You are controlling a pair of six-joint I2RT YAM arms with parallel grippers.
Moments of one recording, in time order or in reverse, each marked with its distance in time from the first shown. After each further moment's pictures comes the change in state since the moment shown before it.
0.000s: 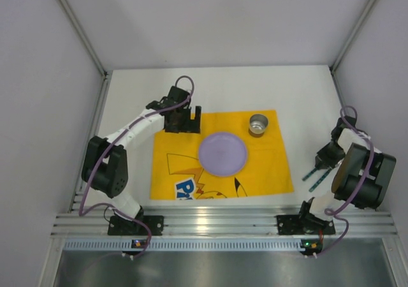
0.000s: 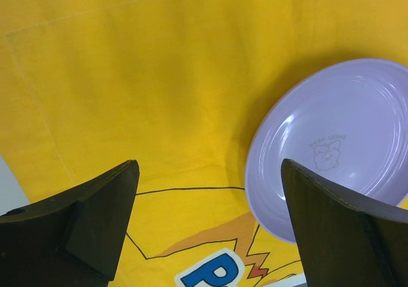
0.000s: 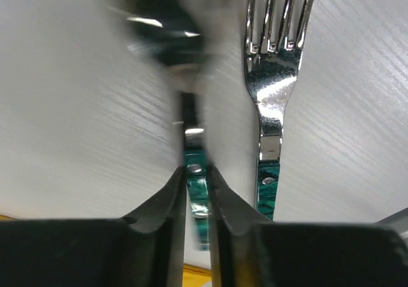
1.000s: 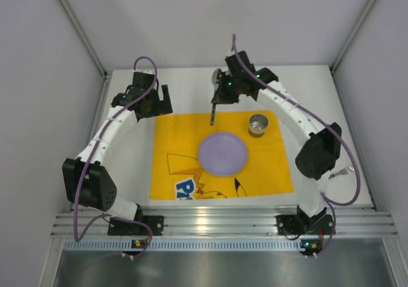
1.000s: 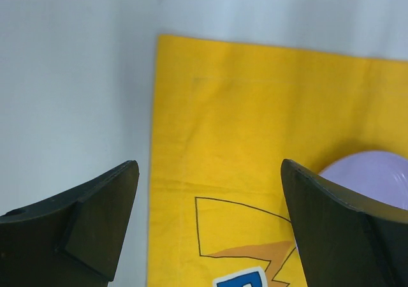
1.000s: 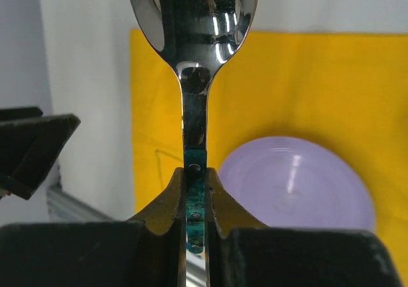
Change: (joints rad) left arm 0.207 -0.153 0.091 -0.093 -0.138 0.000; right arm 0.999 0.349 1.085 -0.138 -0.172 0.138
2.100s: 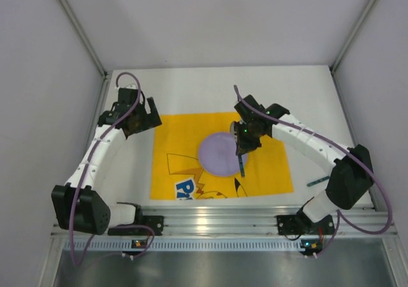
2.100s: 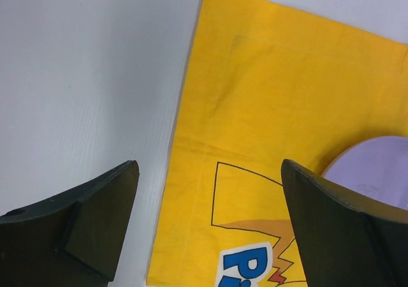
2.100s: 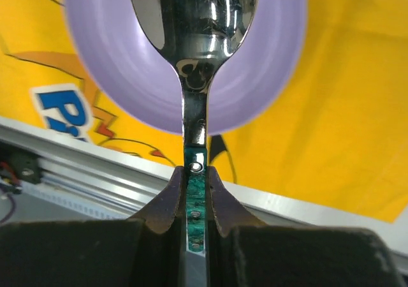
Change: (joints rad) left arm 0.111 -0.243 -0.215 -0.032 -0.001 -0.076; right arm 0.124 -0.317 -0.573 -0.123 -0.005 -0.101
